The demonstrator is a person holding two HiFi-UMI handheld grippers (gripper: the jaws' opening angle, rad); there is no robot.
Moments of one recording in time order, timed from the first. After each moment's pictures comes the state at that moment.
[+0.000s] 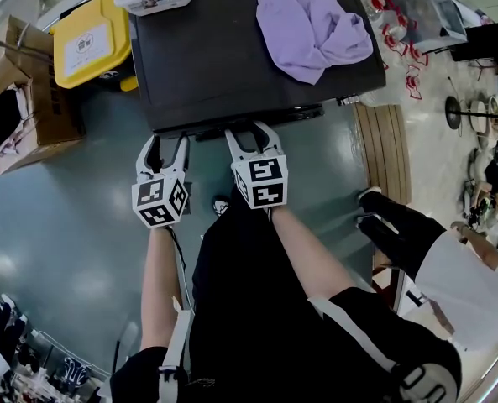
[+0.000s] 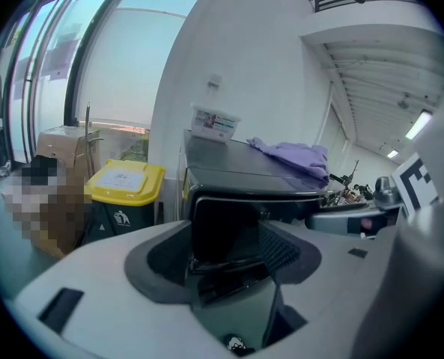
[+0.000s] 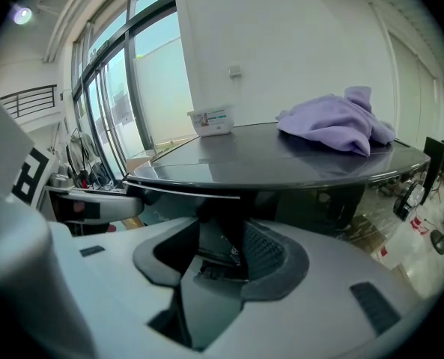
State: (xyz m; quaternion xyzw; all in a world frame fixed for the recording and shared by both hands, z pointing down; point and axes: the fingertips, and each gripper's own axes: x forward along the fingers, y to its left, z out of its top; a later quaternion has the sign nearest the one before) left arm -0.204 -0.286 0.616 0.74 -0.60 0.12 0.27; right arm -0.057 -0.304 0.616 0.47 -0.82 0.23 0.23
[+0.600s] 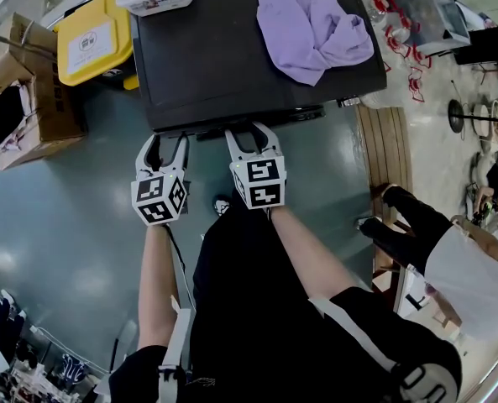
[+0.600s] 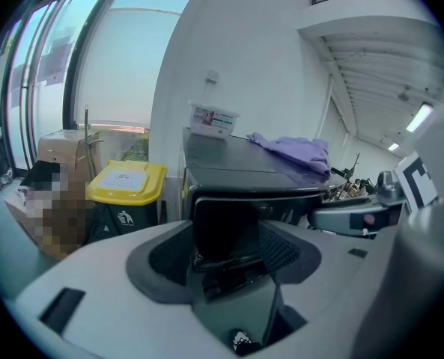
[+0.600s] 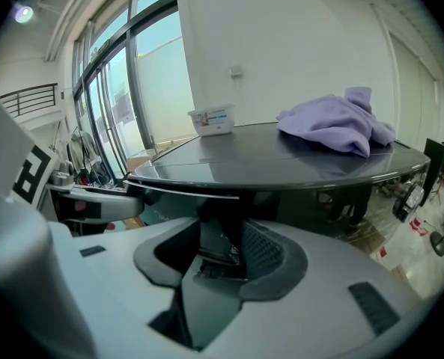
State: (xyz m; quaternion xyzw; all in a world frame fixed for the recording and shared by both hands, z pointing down) left arm -0.203 -0.285 0.618 0.74 -0.60 0.15 0.27; right arm -0.055 -0.303 0.616 0.47 -0.82 0.23 0.24
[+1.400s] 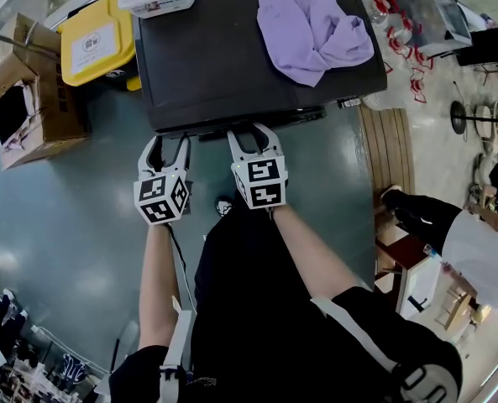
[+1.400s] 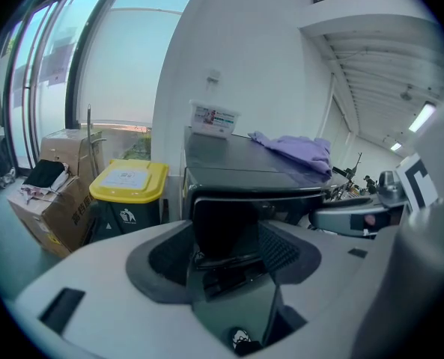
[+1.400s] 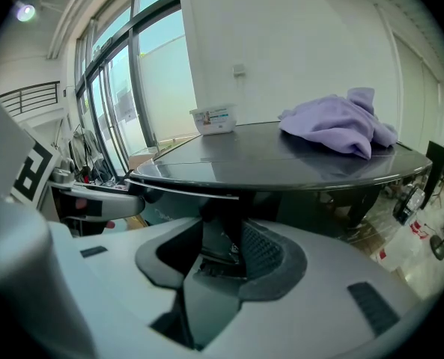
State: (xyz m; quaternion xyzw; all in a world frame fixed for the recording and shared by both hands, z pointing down) left arm -0.203 -0.282 0.618 0.73 -0.61 0.15 0.28; right arm -0.055 -0.300 0.616 0.47 -0.82 0.22 0.24
